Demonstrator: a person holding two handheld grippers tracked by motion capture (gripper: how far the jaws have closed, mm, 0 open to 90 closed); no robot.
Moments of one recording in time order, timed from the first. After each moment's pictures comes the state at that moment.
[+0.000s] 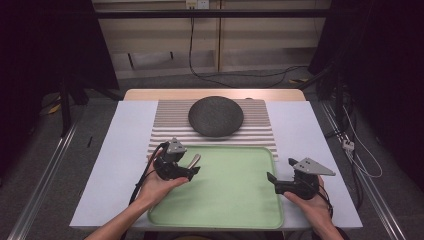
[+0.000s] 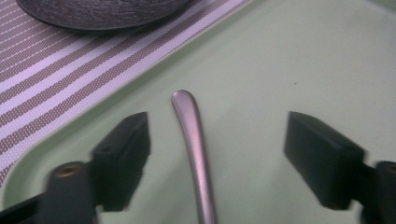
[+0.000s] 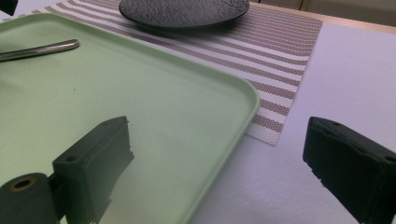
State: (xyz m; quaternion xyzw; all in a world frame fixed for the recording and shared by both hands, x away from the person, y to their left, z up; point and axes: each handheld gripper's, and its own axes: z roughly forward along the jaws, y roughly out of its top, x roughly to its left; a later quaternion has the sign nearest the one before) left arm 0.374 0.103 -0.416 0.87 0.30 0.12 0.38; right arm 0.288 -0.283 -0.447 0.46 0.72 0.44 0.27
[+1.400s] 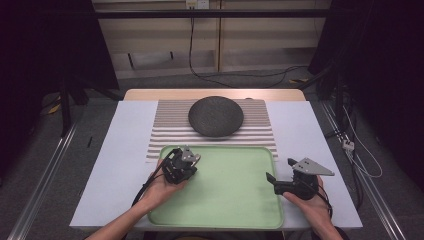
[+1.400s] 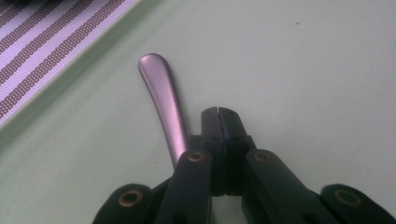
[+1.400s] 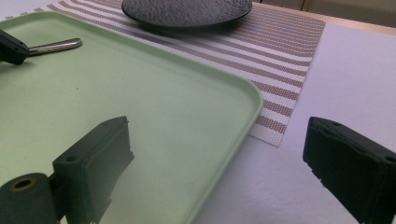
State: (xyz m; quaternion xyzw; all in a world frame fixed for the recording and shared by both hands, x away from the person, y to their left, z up) left arm 0.372 0.085 -0.436 0.92 0.25 0.12 0.29; right arm 0.287 -0.282 -0.446 0.46 0.73 0.44 0.27
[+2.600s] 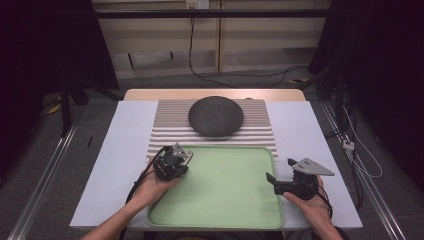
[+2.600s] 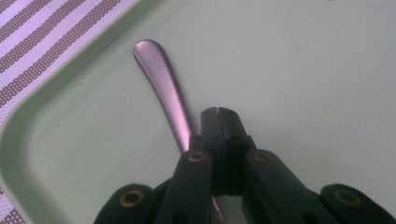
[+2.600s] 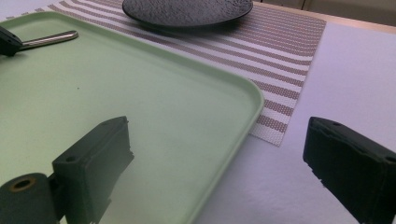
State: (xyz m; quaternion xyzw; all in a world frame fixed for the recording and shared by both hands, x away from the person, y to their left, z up) left arm 0.381 0.108 -0.433 0.91 0.28 0.10 0.28; right arm 0.287 -0.281 -0.446 0.46 0.73 0.44 0.27
